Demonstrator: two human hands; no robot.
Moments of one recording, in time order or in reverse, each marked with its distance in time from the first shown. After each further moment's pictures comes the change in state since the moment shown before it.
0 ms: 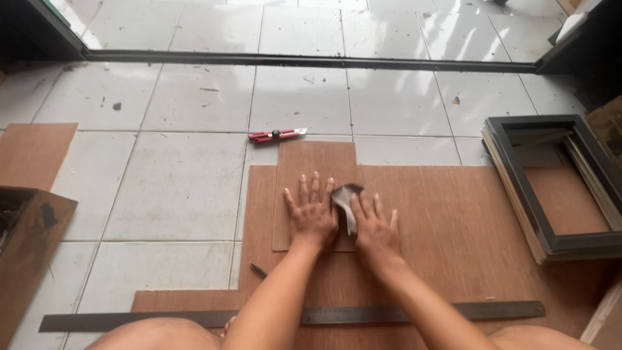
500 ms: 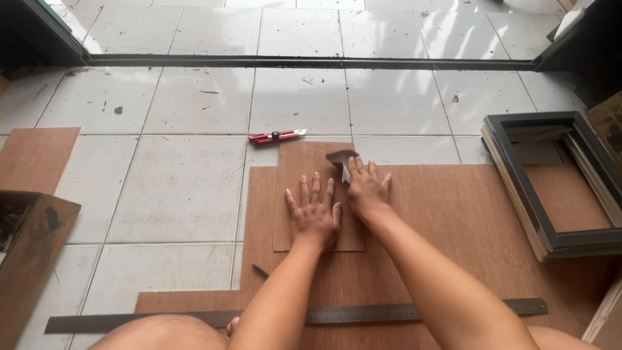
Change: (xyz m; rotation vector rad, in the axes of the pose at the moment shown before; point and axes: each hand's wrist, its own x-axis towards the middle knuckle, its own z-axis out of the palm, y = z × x) left_hand 0.000 0.002 0.004 -0.011 -0.010 -0.006; right_hand 0.116 0.005 -0.022 0.155 -0.042 0.156
